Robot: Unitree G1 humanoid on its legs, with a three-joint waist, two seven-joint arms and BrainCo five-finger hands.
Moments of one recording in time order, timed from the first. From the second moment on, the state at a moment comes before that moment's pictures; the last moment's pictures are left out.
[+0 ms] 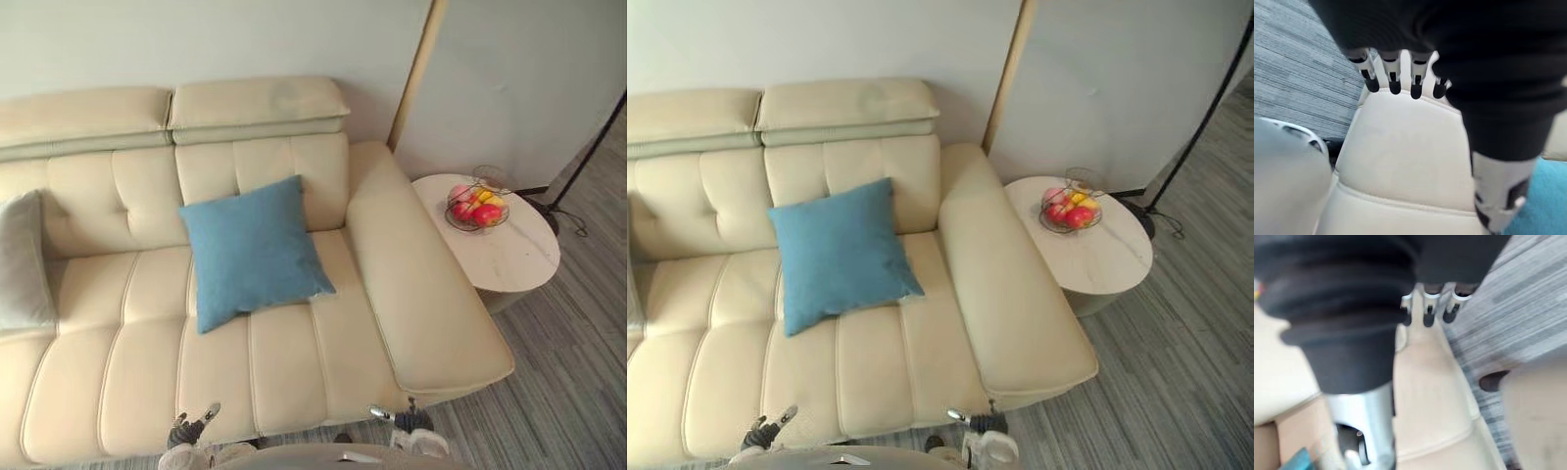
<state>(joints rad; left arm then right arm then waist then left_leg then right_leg) 0.15 -0.01 0.36 0.96 -0.05 -0.04 0.14 0.13 0.01 -0.28 0.85 -0.05 0.01 -0.14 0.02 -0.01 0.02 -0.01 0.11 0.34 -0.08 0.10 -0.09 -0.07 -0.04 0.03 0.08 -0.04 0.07</state>
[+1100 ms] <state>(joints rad) 0.11 -0.02 0.34 0.89 -0.03 -0.03 0.21 0.08 0.06 -0.26 0.80 -0.03 0.00 -0.20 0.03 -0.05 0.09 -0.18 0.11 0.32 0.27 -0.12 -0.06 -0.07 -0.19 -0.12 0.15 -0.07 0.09</state>
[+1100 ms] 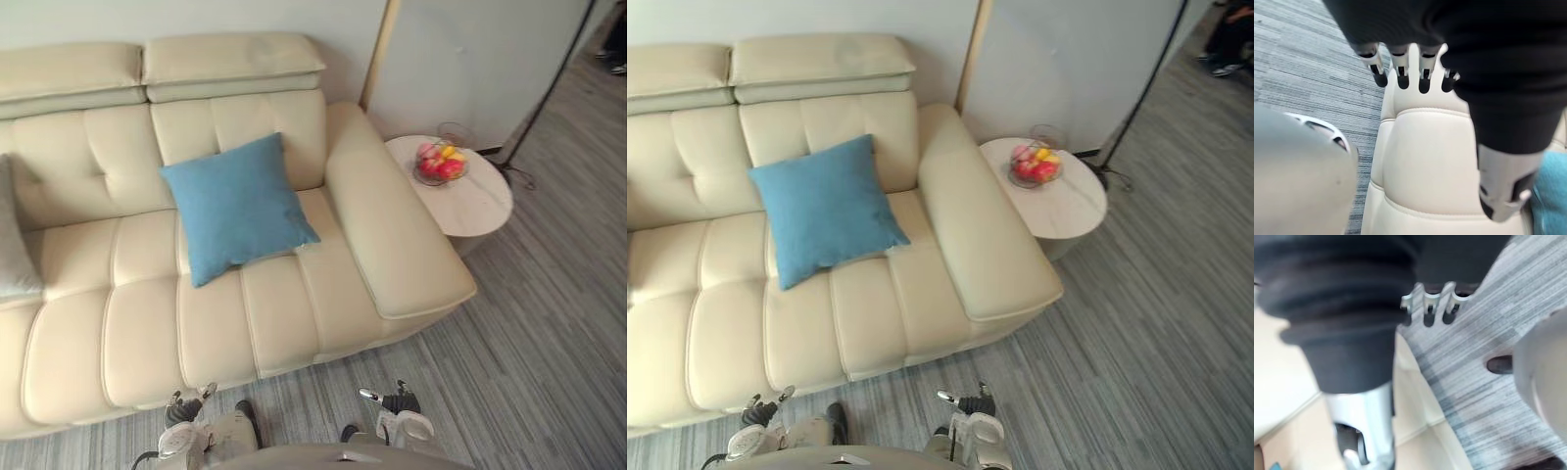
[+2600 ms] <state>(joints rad) 0.06 -0.02 0.23 0.87 0.04 -0.02 0.18 0.07 0.04 -0.27 0.79 0.02 0.00 -0.23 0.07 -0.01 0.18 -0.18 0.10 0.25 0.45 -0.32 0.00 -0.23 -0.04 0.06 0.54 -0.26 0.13</state>
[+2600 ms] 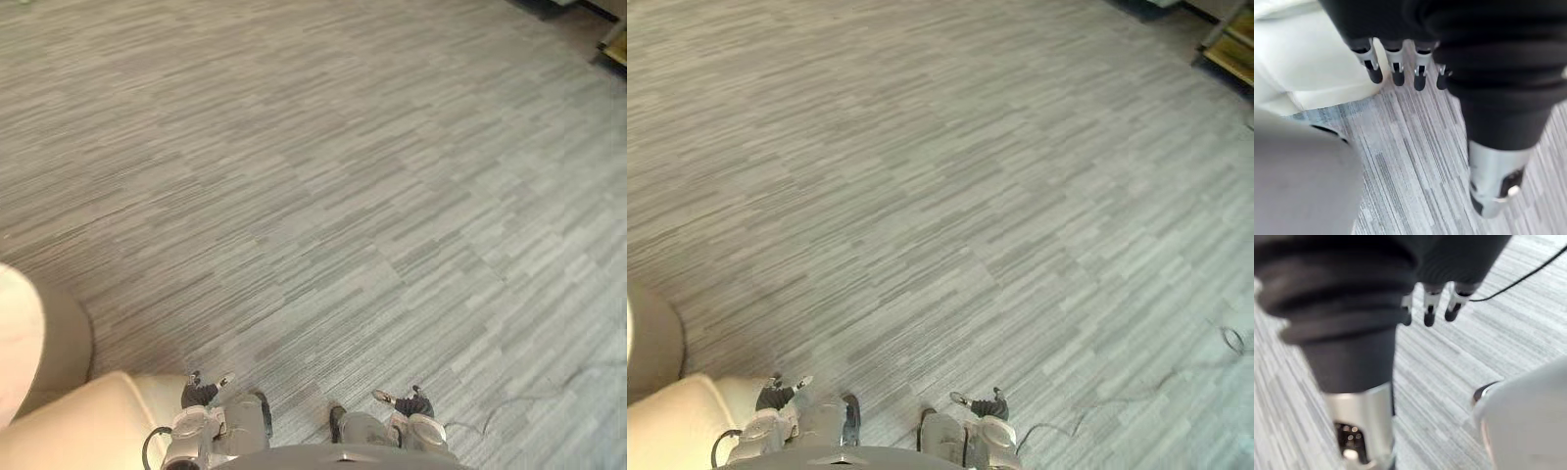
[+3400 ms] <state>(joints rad) 0.02 0.00 0.16 0.84 0.04 -0.02 0.17 0.02 0.00 -0.25 0.84 0.05 -0.01 -0.27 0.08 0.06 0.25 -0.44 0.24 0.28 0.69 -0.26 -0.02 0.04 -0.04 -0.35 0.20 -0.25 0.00</state>
